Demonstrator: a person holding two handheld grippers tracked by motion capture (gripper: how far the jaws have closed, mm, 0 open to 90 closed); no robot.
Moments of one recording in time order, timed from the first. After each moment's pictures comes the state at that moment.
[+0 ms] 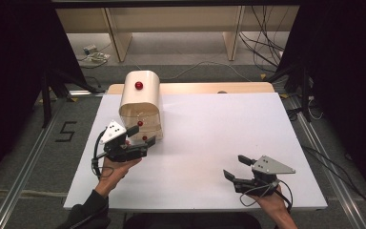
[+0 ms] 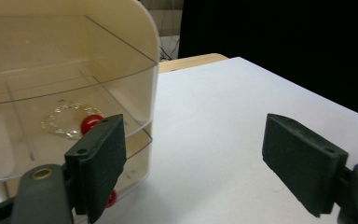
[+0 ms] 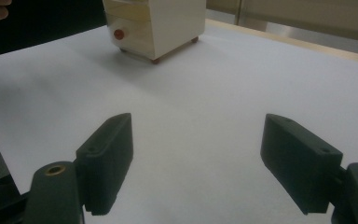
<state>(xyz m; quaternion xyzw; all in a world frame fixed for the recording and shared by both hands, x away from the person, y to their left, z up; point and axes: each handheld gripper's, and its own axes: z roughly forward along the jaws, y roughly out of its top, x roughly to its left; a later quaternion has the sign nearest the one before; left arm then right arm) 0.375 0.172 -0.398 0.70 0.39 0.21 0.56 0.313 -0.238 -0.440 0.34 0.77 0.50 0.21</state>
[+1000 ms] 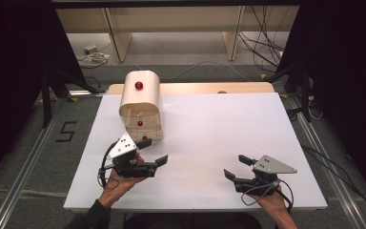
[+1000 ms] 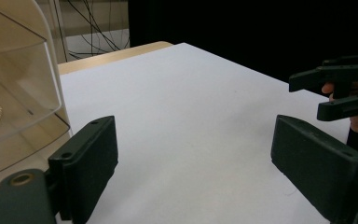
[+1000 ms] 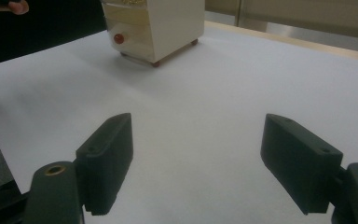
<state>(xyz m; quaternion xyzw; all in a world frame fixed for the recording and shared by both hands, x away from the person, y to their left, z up) 0.346 0.150 -0.409 0.74 0.32 0.15 0.57 0.314 -0.240 -0.440 0.35 0.76 0.51 0.20</state>
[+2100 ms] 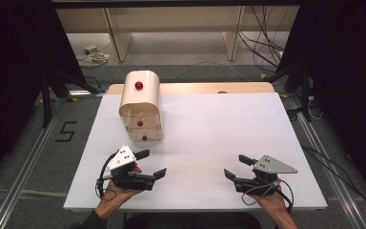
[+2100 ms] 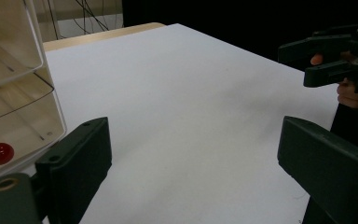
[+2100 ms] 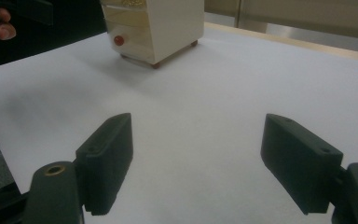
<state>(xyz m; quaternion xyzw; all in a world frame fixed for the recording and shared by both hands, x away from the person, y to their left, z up) 0.327 0.156 -0.424 0.75 0.32 0.14 0.56 0.314 -0.241 -0.440 0.35 0.76 0.51 0.21</state>
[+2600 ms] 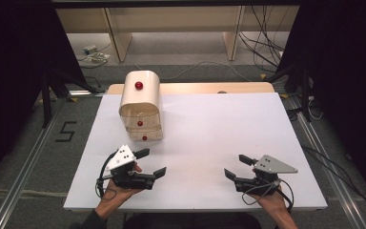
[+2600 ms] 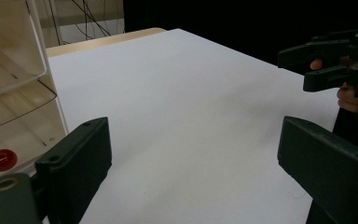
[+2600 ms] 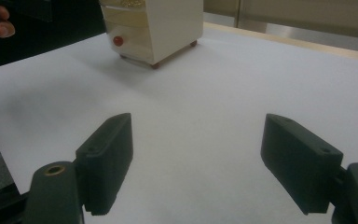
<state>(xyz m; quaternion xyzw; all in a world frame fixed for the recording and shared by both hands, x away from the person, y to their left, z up) 0.328 0.156 -0.423 0.75 0.32 0.15 0.56 0.315 -0.242 -0.441 0.35 0.76 0.51 0.20</state>
